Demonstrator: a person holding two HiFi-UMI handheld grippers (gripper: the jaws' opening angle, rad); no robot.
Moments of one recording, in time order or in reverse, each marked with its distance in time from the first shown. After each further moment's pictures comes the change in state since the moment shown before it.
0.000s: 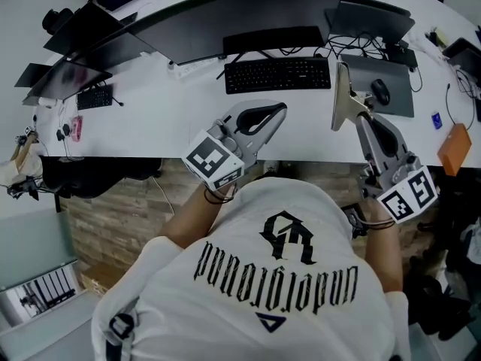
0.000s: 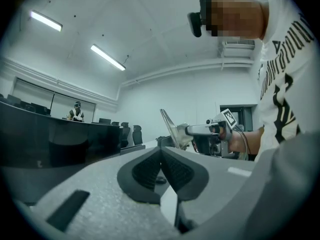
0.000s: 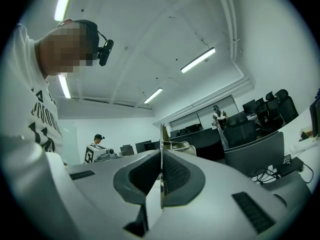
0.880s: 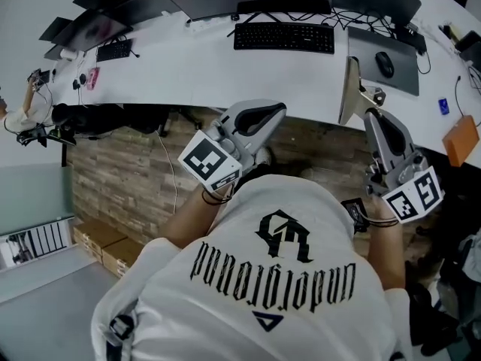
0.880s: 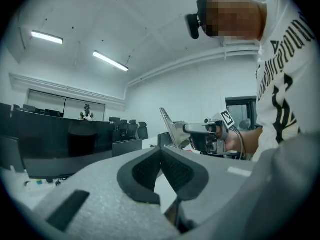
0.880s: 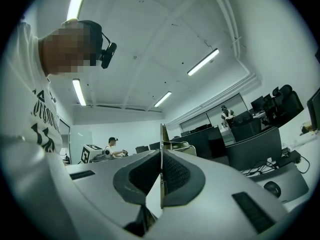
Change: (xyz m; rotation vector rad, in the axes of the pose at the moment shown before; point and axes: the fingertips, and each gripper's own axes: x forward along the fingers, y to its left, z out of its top) left arm -0.032 -0.180 -0.018 0.020 0.048 0.149; right arm -0.154 0.046 -0.016 0.019 -0.025 0.133
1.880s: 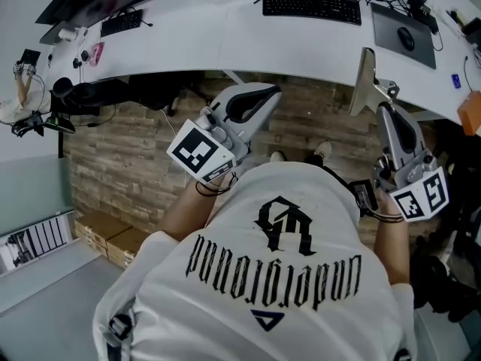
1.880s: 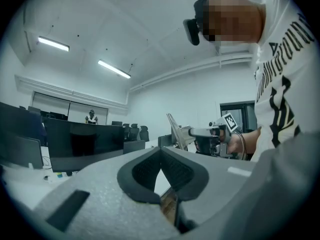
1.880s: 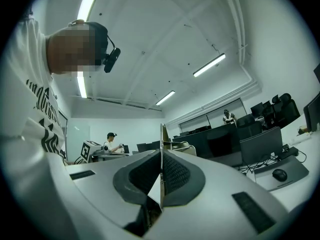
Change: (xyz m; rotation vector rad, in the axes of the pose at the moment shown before) left arm -0.203 0.001 -0.005 -0.004 -0.046 0.002; right arm 0.025 0.183 -0.045 -0.056 0.003 -0.050
